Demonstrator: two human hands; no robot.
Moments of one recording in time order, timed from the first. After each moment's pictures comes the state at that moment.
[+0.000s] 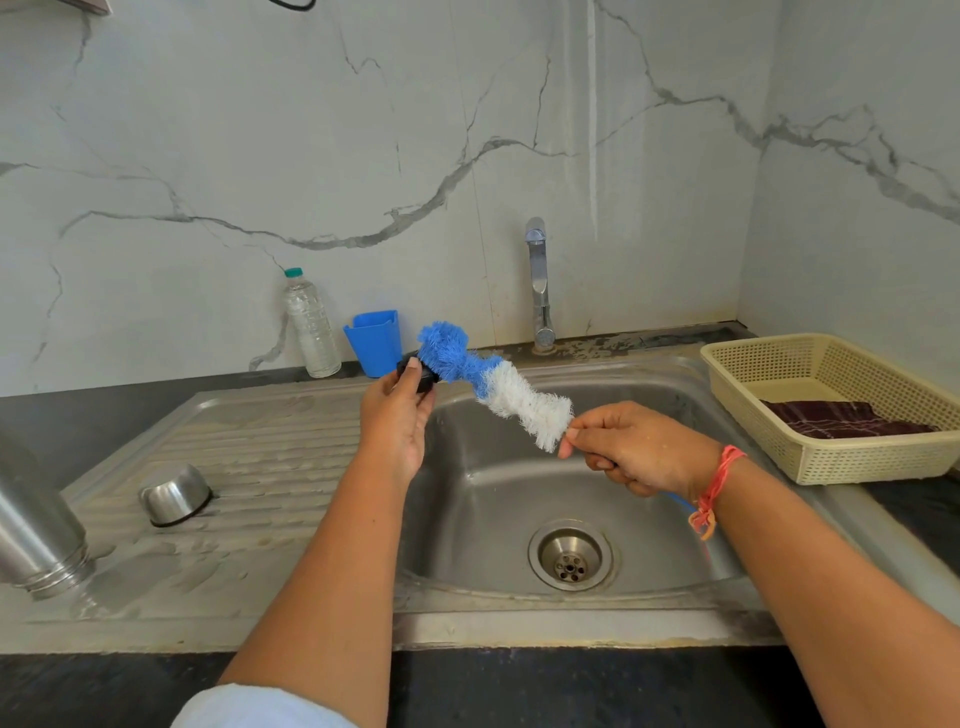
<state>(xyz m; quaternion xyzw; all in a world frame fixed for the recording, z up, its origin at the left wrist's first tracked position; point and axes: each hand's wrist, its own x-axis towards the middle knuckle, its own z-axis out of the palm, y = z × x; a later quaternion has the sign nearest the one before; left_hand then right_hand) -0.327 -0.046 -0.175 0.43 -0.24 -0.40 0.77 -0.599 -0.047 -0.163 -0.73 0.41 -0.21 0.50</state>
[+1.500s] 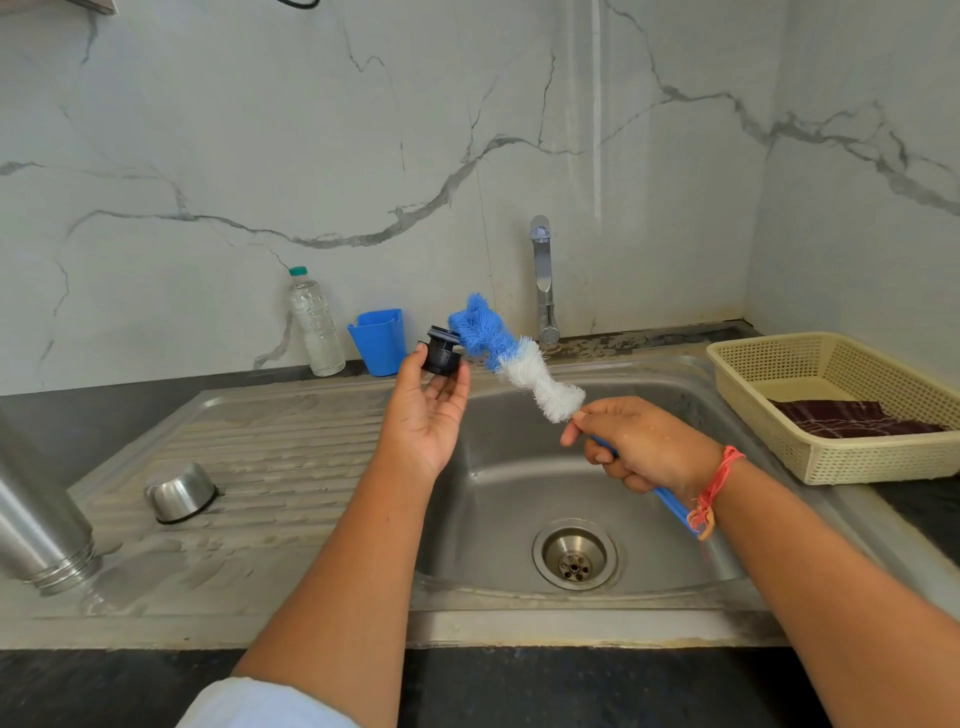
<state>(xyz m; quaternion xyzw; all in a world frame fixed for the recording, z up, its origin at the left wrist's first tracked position) -0.355 -0.039 -0.160 0.23 -0.13 -0.54 0.80 -0.593 -0.047 -0.167 -0.68 0.40 -0.28 0.55</state>
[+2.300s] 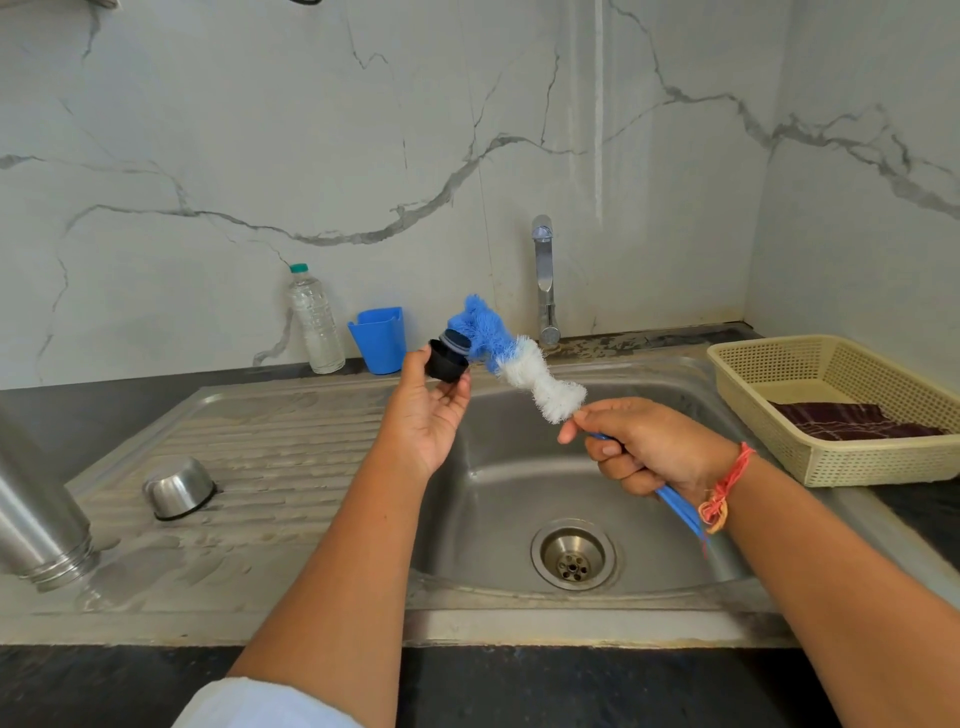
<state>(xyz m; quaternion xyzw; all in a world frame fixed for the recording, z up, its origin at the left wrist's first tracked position) -0.352 -0.040 -0.160 0.31 -0.16 -0.53 0.77 -0.598 -0.046 -0.161 -0.62 0.36 -0.25 0.65</state>
